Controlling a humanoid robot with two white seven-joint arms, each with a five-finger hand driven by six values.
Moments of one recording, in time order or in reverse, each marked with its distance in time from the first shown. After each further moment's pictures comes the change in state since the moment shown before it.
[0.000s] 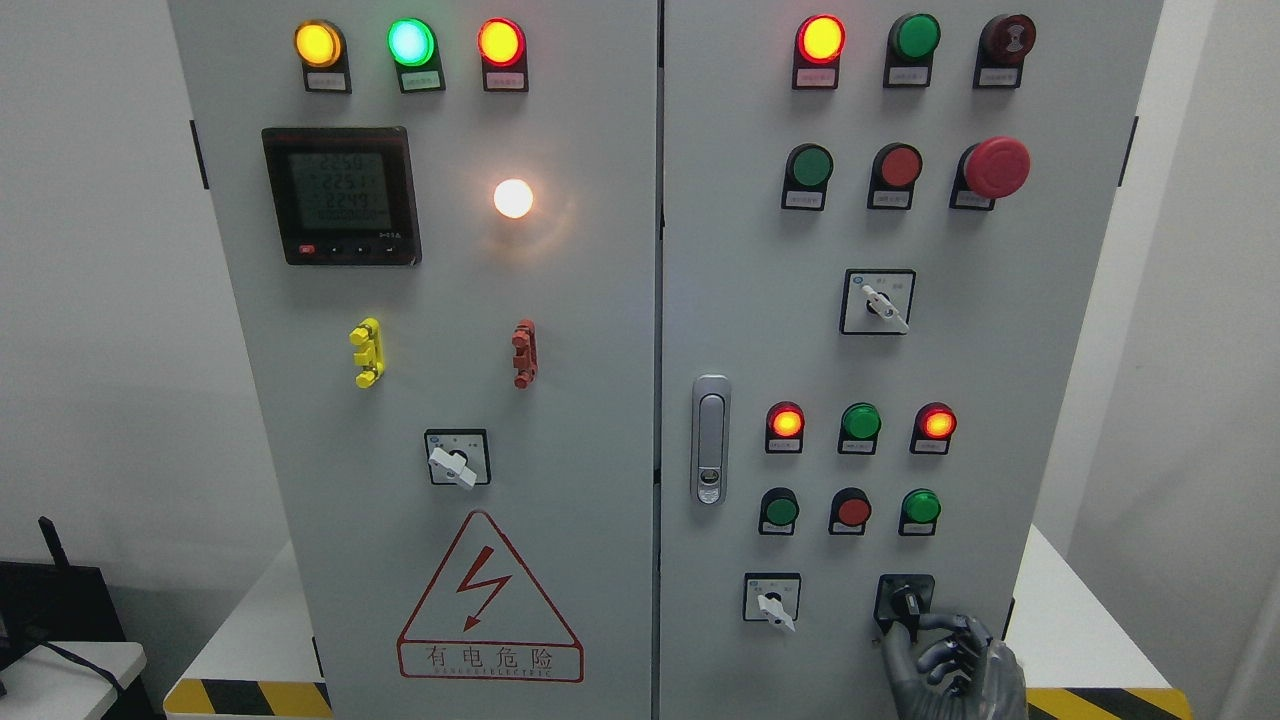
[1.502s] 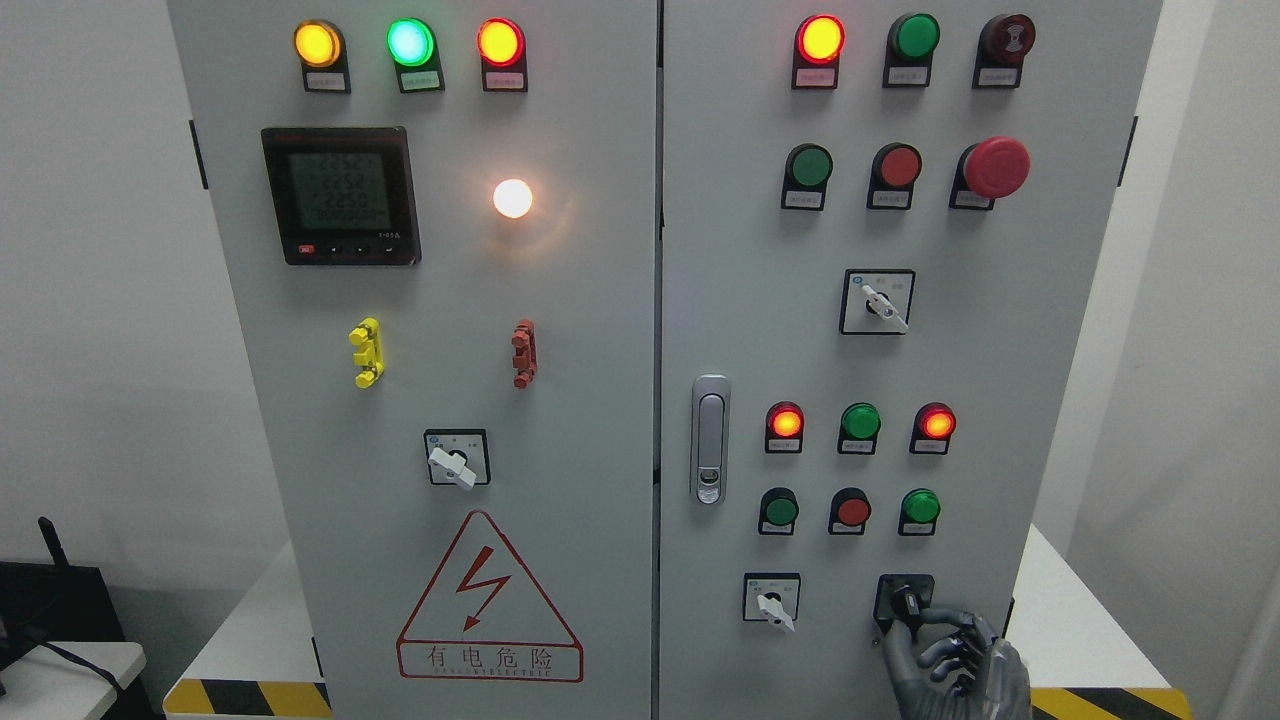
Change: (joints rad) left arm 0.000 0.000 0.000 0.000 0.000 0.000 0.000; right arm 0.000 -0.002 0.000 -0.001 0.001 -0.009 -0.003
